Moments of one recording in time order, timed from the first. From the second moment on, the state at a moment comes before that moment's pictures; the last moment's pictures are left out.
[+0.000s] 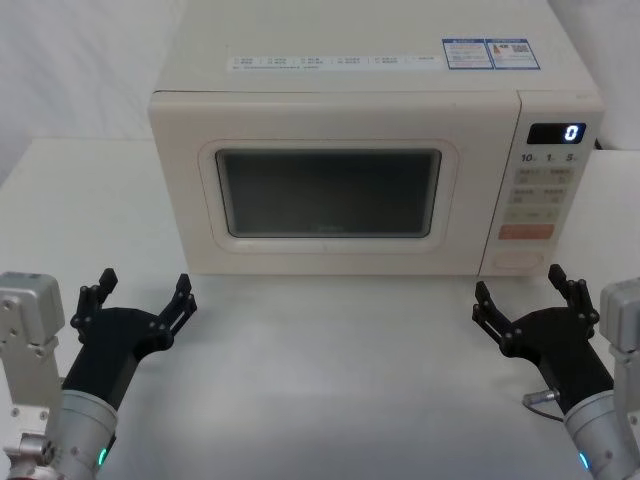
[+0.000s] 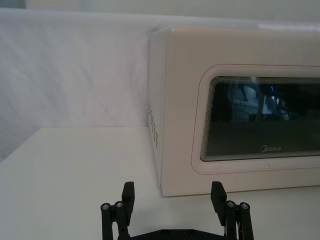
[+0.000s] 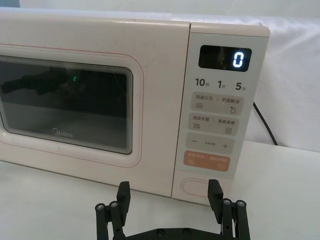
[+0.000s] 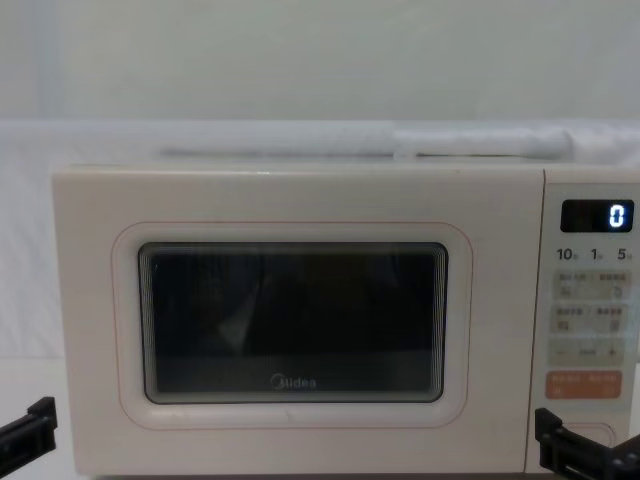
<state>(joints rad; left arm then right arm) 0.27 0.24 0.04 -1.85 -0.25 -0.02 -0.02 -0.17 0.19 -0.26 -1.77 0.07 -0.06 -0.03</state>
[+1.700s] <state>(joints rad) 0.27 0.24 0.04 -1.85 -0.25 -0.02 -0.02 -0.17 0.19 -0.26 -1.77 0.07 -0.06 -0.03</state>
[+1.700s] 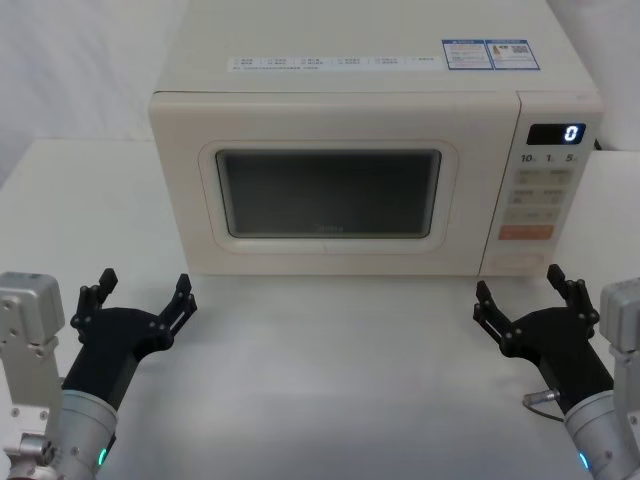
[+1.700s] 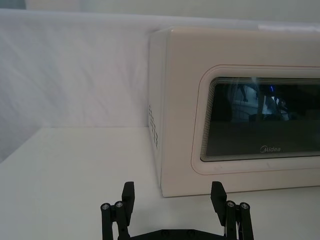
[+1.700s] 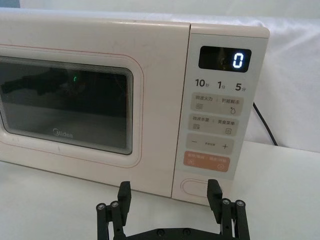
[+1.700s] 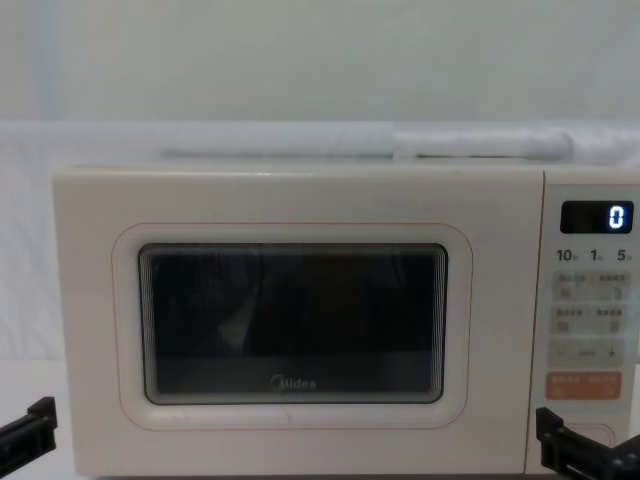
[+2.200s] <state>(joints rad) 0.27 0.24 0.04 -1.85 -0.25 -0.02 -0.02 -0.17 0.19 -0.26 -1.77 0.07 -0.06 -0.03</state>
